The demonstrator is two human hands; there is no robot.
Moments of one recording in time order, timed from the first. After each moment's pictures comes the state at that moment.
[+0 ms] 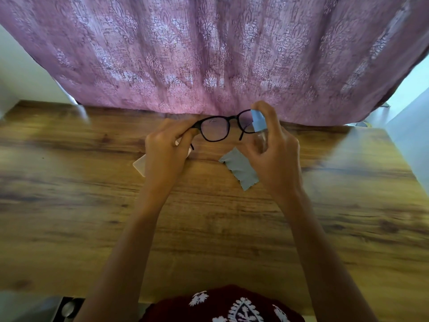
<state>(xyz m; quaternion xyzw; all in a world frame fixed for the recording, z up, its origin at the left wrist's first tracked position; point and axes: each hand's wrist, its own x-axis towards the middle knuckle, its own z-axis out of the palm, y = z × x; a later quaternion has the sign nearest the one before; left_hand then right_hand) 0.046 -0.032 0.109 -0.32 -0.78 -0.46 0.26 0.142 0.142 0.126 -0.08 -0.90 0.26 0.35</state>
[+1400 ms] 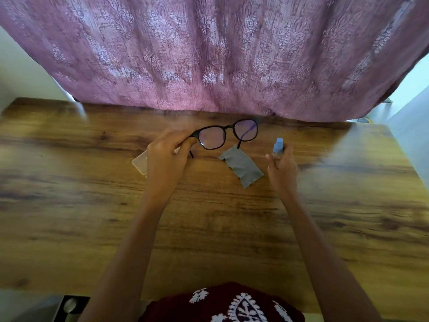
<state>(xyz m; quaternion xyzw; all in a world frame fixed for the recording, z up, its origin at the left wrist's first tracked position) 0.050 -0.033 0.087 -0.27 -0.81 -0.46 0.23 0.127 0.214 -0.005 -0.29 -0.83 0.39 0.25</state>
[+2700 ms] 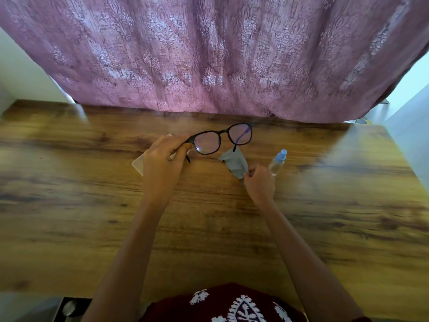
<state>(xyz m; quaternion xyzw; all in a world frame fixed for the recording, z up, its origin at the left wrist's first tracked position) 0.059 -0.040 0.087 -0.26 -0.81 -0.47 0.23 0.117 0.164 -0.024 -0.36 -0.88 0.29 0.11</state>
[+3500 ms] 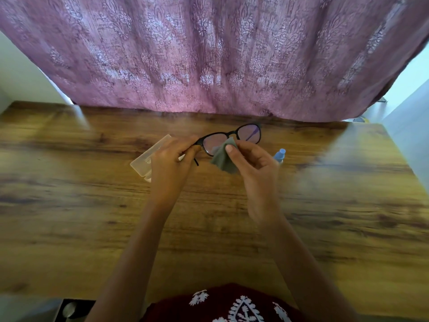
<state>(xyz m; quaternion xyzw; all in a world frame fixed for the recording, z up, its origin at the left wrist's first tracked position) 0.065 -0.028 0.087 -0.29 -0.80 -0.49 0.20 0.154 0.100 0.098 -0.20 -0.59 0.74 0.25</state>
